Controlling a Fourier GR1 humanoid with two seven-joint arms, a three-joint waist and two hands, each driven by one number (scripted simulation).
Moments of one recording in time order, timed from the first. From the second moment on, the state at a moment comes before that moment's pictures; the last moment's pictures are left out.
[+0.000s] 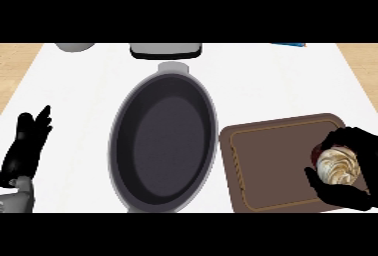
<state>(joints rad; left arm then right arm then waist) -0.08 0.30 0.16 -1.47 -0.18 0.06 0.40 0.09 -0.44 0.05 -2.02 0.86 0.04 0.13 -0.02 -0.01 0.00</state>
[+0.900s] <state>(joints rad) -0.10 0.29 0.16 -1.46 -0.19 0.04 0.39 -0.47 -0.29 0.23 -2.29 0.73 0.36 0.65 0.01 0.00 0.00</state>
